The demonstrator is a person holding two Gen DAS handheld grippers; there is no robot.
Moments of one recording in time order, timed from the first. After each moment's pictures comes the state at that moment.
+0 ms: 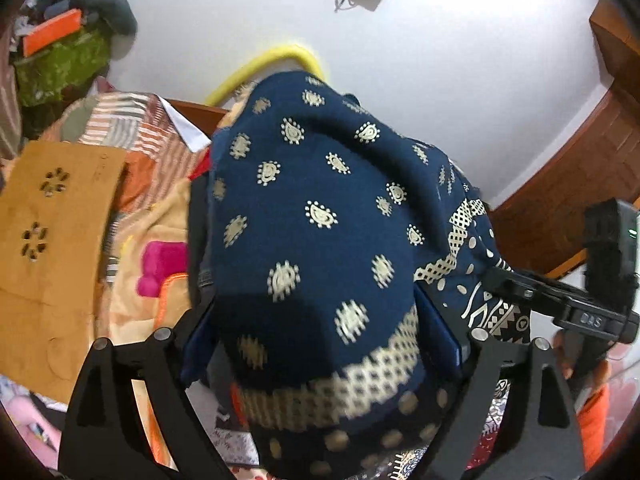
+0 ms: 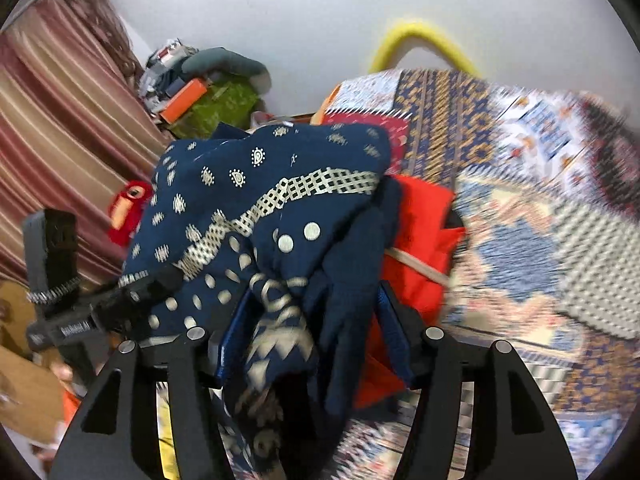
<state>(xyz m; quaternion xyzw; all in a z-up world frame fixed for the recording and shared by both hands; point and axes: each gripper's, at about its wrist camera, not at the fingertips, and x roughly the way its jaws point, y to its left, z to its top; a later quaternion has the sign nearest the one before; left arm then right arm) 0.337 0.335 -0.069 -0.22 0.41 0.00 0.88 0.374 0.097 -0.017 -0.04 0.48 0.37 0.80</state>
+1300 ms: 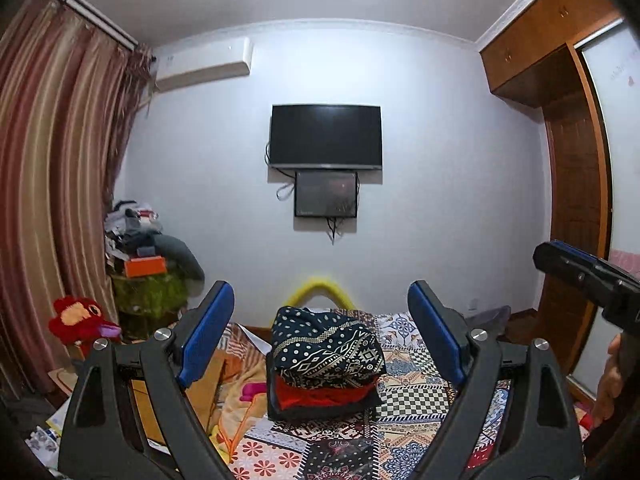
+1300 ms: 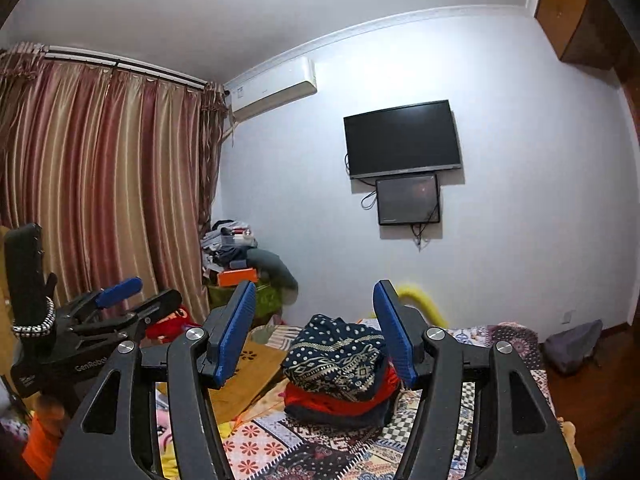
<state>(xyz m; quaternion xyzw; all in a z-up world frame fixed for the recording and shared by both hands) -0.047 0.123 0.124 -0.01 0.01 0.13 0.99 0.020 -0.054 0.148 0.00 0.02 0.39 0.92</state>
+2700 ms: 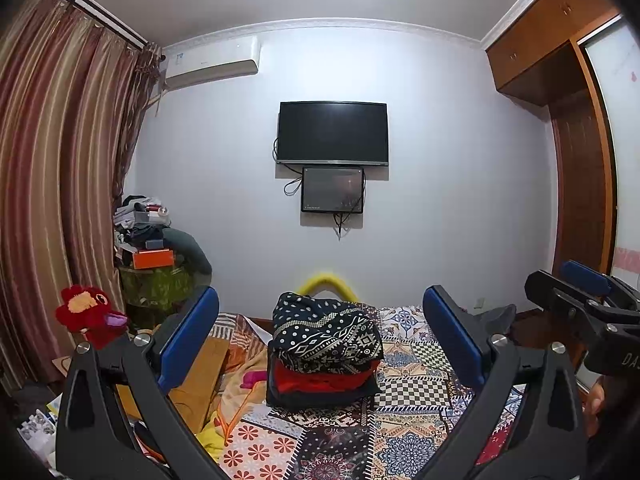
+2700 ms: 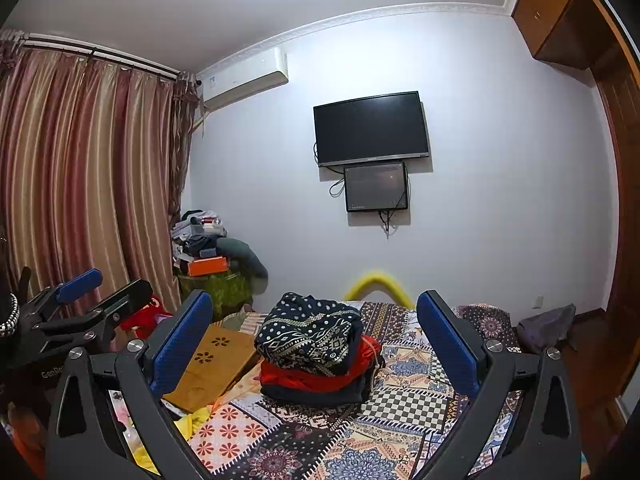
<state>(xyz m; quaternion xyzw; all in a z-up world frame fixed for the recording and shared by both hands) -0.057 0.111 0.092 -0.02 0.02 0.15 0.99 0.015 -0.067 0.130 -0.01 0.04 0.34 0.94</state>
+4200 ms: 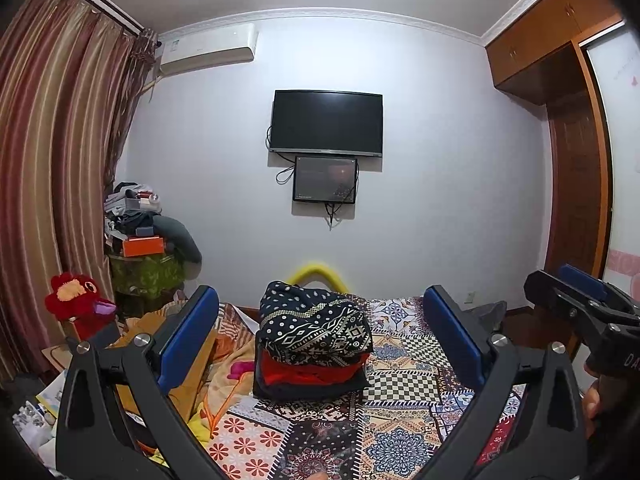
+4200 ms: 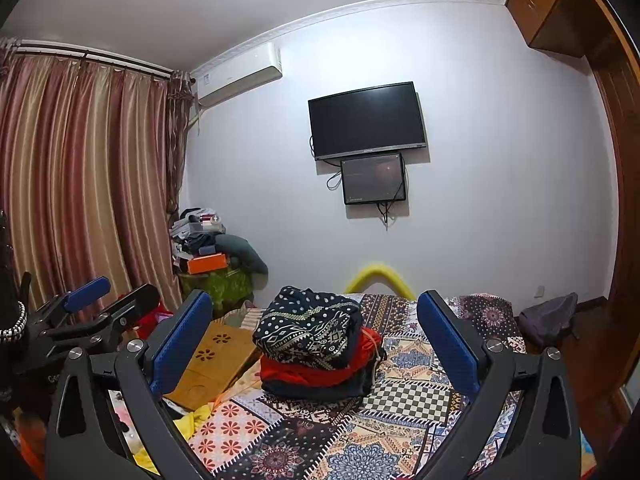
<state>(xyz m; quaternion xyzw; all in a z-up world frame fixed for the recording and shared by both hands) -0.044 0.123 0.082 -0.04 0.03 0.12 0.99 0.020 -0.066 0.128 0.01 0.06 0.34 0.94</state>
